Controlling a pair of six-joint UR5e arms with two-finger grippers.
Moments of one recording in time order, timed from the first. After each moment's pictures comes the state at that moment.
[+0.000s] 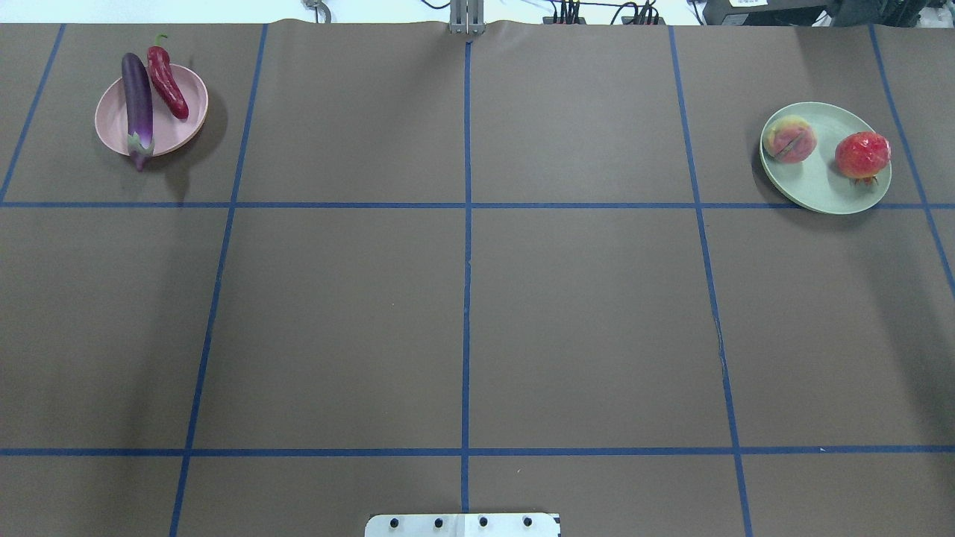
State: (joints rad) left arm -1.60 -1.50 -1.67 -1.56 -2.39 0.17; right arm 1.55 -1.69 1.73 -1.41 2.45 0.22
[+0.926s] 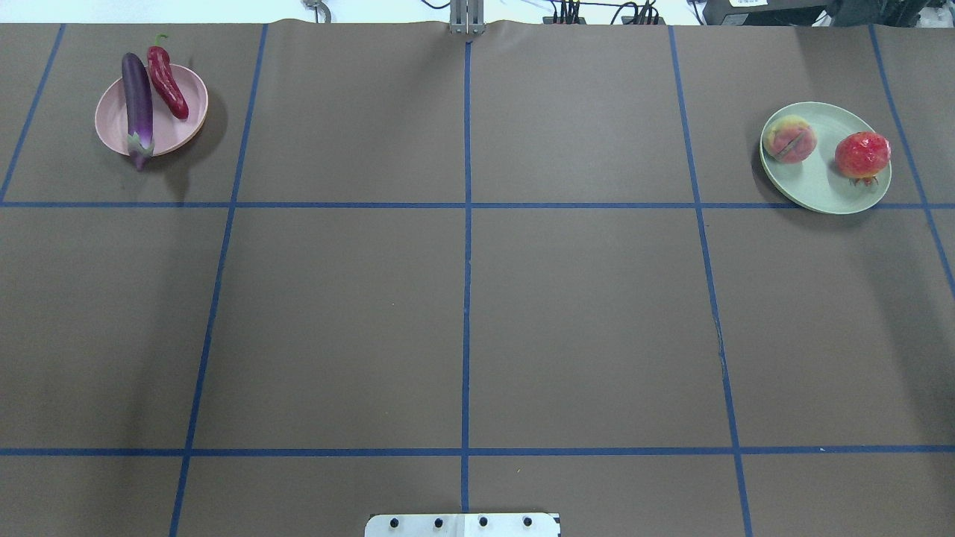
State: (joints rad) left arm -1.60 -1.50 -1.67 -1.56 -2.36 0.17; right arm 1.56 -1.70 1.74 -1.62 2.44 -0.02
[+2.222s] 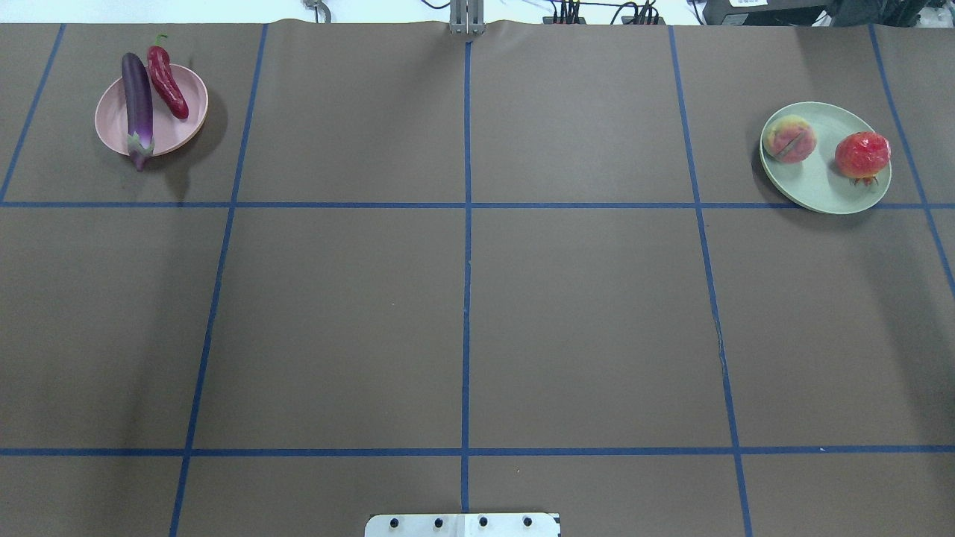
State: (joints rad) left arm -1.60 -1.51 -1.66 -1.56 -2.36 0.17; right arm 1.57 -1.69 1.75 -1.64 2.42 -0.03
